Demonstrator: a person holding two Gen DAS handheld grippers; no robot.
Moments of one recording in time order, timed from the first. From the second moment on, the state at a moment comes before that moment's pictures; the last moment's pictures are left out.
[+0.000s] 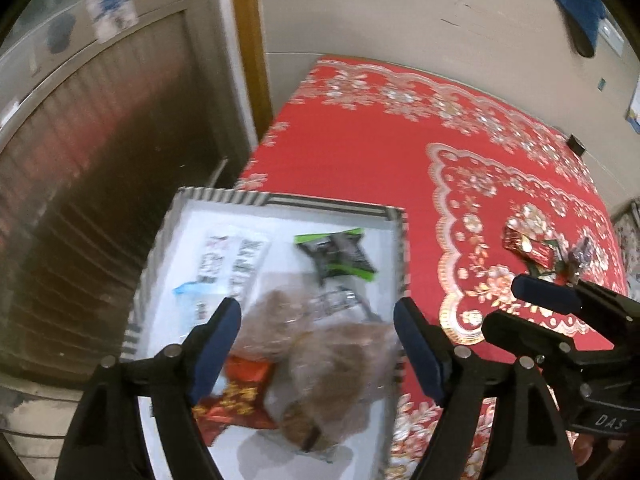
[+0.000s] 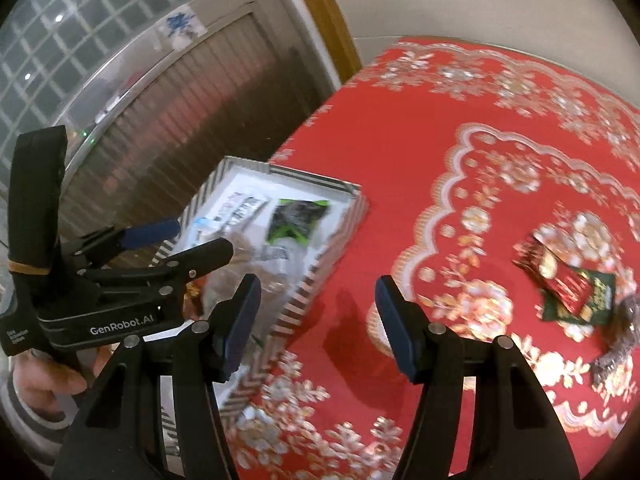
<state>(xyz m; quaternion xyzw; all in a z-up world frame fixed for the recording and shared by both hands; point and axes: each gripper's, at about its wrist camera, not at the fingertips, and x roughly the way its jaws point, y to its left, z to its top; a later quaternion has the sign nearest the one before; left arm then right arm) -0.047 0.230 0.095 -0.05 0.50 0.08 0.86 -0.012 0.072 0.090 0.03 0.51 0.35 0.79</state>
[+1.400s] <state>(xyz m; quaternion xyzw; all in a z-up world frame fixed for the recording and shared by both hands) 0.025 0.112 0.059 -0.03 0.56 0.05 0.83 0.068 -0.060 0.048 0.03 0.51 0.30 0.80</state>
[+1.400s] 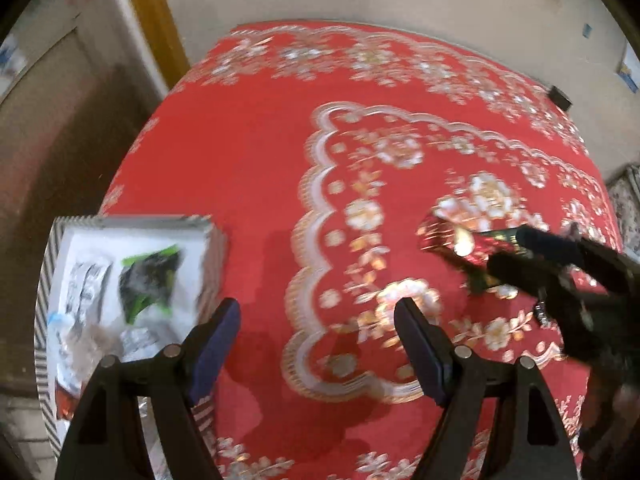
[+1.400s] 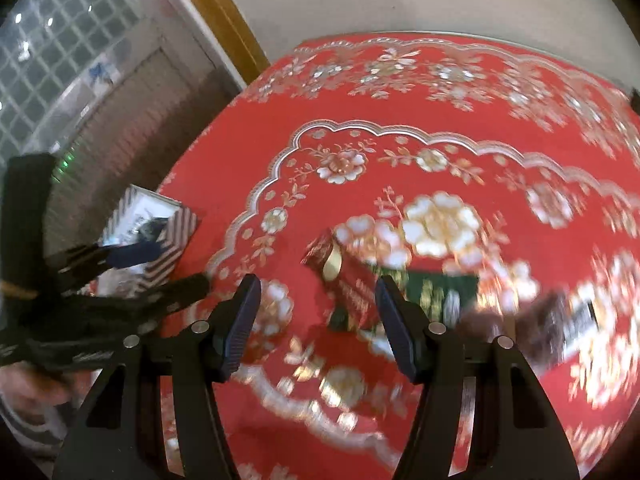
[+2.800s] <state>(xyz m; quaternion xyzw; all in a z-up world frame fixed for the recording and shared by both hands) 0.080 0.039 0.025 0.01 0.59 0.00 0.81 0.064 -0.125 0.010 0.14 0.60 0.32 0.72</state>
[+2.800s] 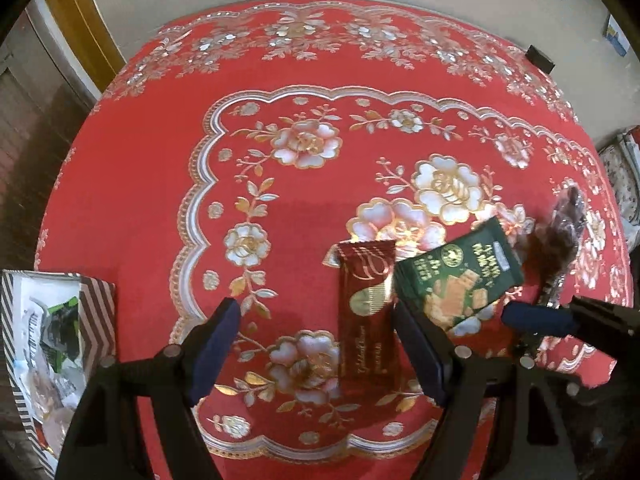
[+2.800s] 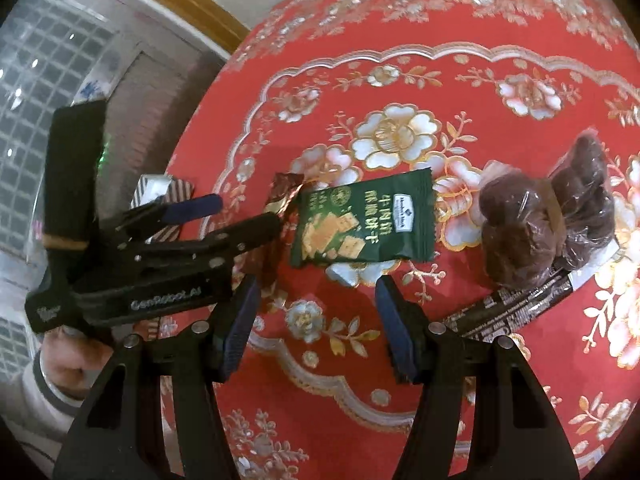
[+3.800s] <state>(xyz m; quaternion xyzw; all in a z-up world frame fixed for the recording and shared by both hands) 0.083 0.046 0.019 0.05 0.58 -0.04 0.81 0.122 -0.066 0.018 -0.07 0.56 0.17 0.81</state>
